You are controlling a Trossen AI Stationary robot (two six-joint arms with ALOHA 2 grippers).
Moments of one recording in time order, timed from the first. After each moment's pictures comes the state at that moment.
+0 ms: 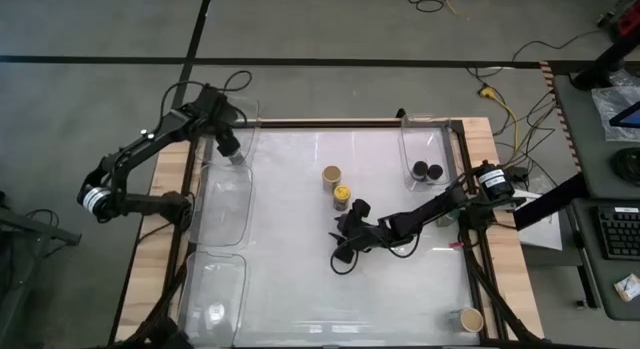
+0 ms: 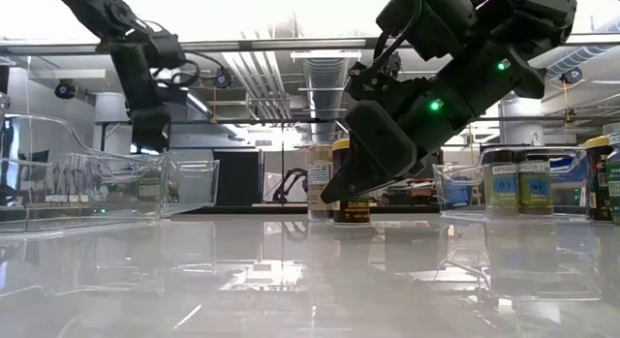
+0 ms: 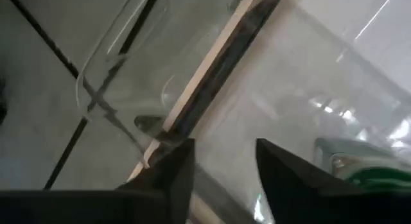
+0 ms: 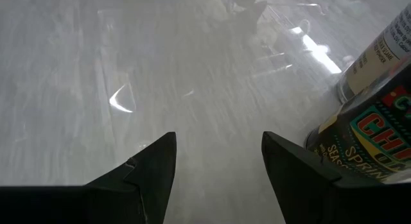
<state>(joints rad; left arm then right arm) 1.01 1.21 0.91 -0.68 -0.25 0.51 0.26 1.88 0.86 0.29 0.52 0.36</state>
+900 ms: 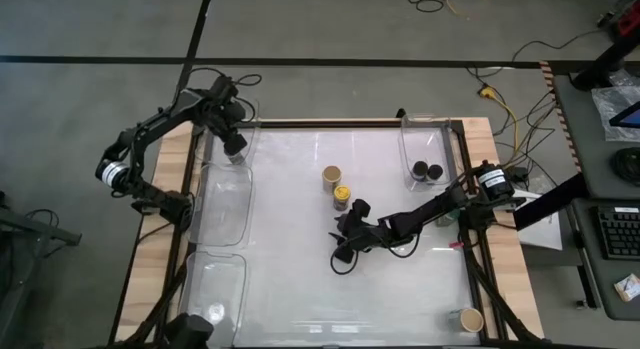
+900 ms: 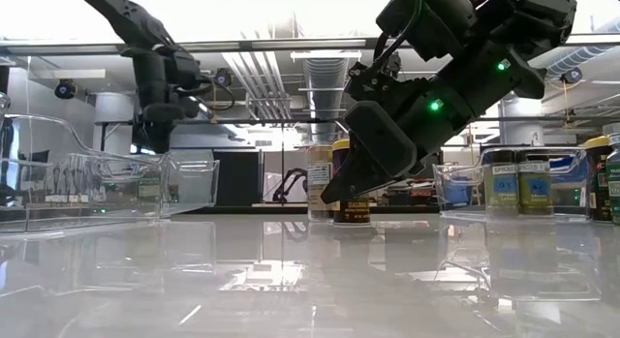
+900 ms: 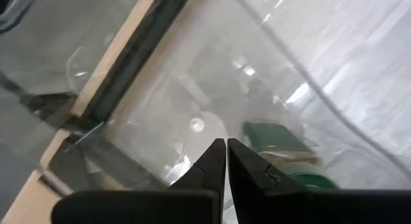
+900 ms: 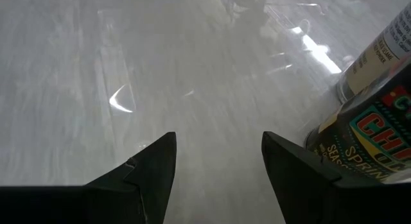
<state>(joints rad) 1.03 1.45 1.12 -0.97 -0.03 0.40 0.26 1.88 0.86 0.29 0.52 0.36</state>
